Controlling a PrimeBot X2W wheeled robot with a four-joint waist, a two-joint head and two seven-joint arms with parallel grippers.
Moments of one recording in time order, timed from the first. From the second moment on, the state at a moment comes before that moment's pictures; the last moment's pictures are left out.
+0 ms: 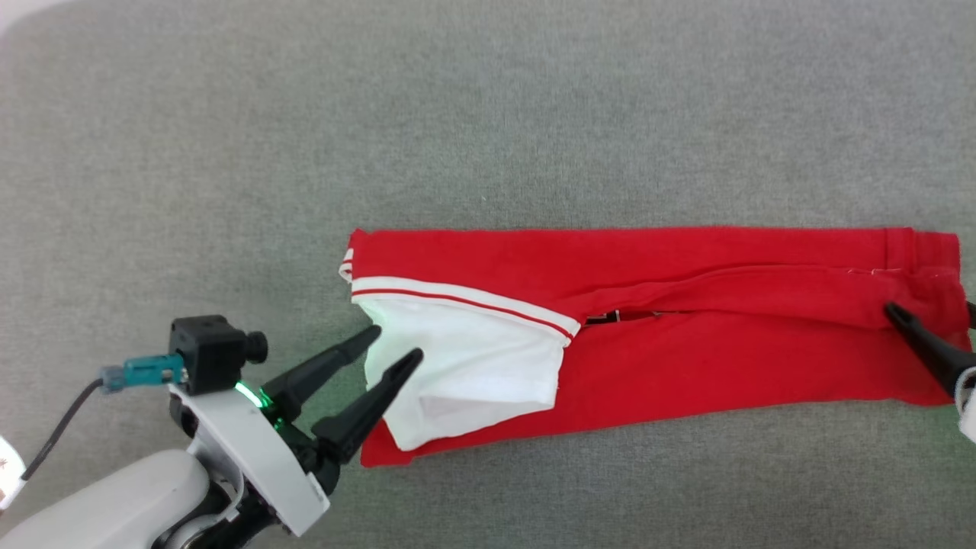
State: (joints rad) left arm -0.67 0.91 -1.13 -0.09 -1.33 -0.08 -0.26; right arm -0.27 -0.61 0.06 -0.01 0.73 0.13 0.57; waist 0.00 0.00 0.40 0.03
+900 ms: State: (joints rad) left arm -0.25 0.54 -0.57 0.17 -0.97 0.00 -0.26; right arm -0.19 -0.63 -0.14 0.15 0.72 0.13 0.89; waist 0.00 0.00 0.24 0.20
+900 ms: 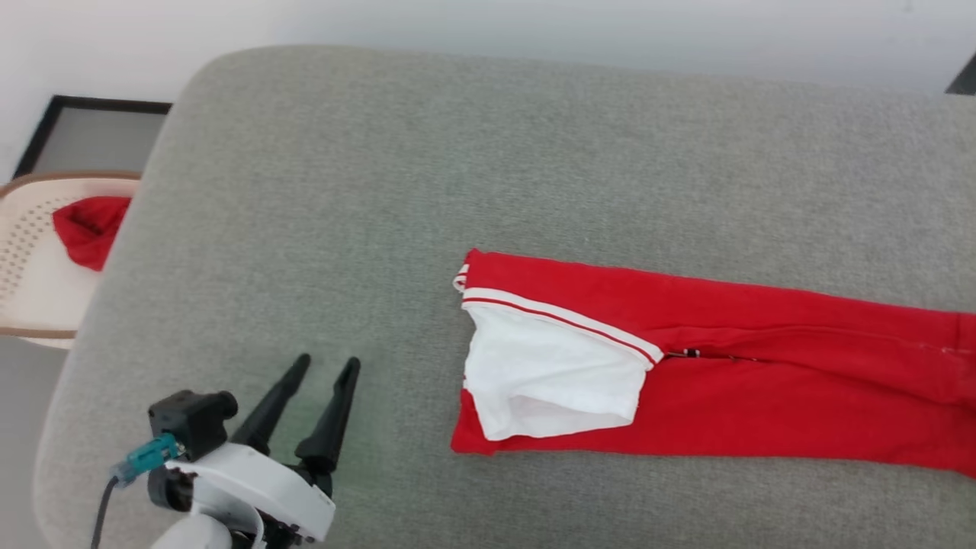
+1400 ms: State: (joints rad) left arm -0.17 0.36 -0.21 0.07 -0.52 -0.03 -0.26; right arm -0.28 -0.57 -0.20 0.31 0.63 0.13 0.92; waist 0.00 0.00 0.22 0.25
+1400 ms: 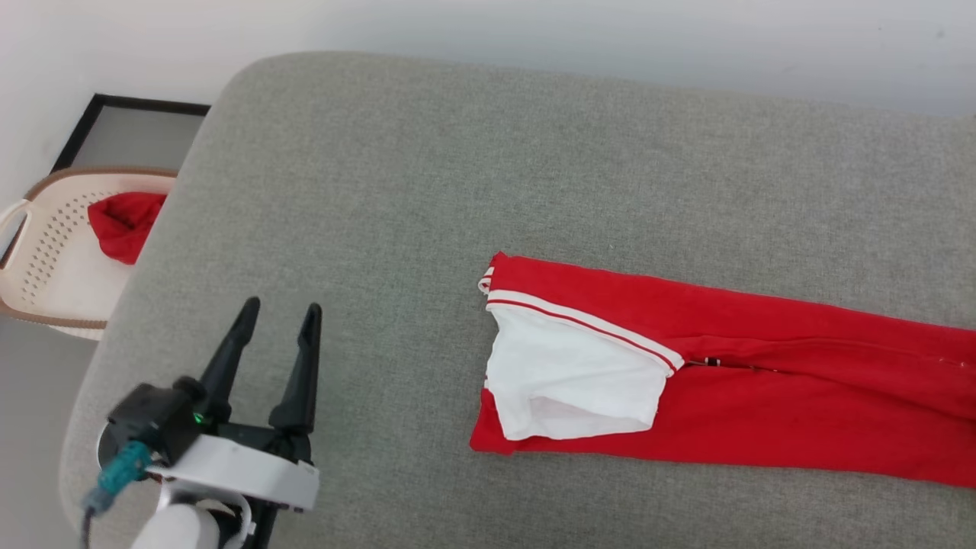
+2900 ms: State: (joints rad) left arm -0.11 0.26 -0.08 0.15 -0.40 -0.13 -0.26; right arm -0.32 -0.64 -0.35 0.42 0.55 0.13 0.62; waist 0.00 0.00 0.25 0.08
